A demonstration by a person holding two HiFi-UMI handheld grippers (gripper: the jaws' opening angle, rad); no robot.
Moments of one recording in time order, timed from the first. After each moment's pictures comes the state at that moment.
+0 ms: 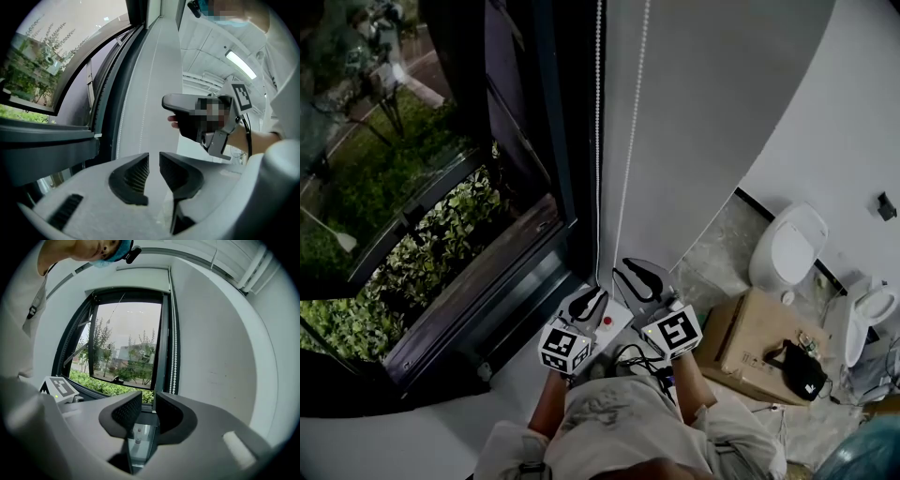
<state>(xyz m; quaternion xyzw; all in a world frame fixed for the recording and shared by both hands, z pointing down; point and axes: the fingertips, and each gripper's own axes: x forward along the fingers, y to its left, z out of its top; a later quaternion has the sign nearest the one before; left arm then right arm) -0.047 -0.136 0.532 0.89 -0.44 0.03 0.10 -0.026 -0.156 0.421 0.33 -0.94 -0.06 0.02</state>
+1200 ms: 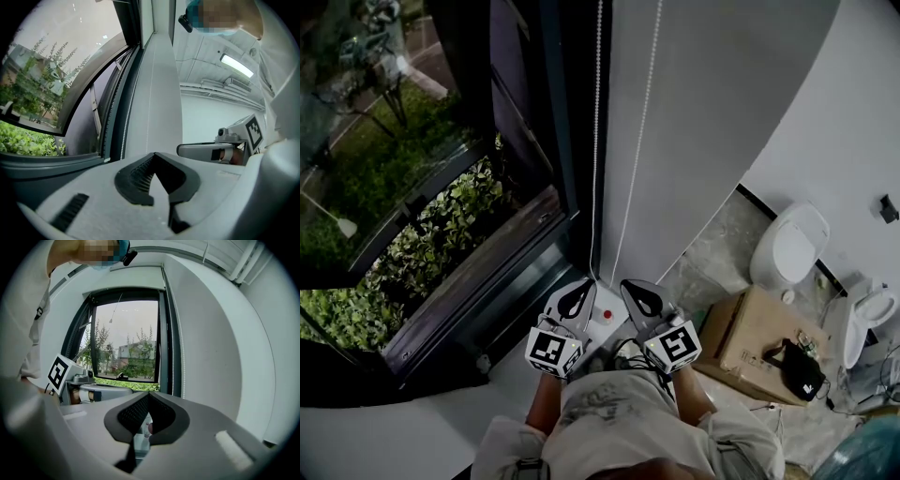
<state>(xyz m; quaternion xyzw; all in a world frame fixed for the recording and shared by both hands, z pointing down) -0.069 -0.121 0.473 0.88 -0.48 -0.03 0.04 -0.014 -0.120 0.461 0.33 -0.94 -0.01 0.02</state>
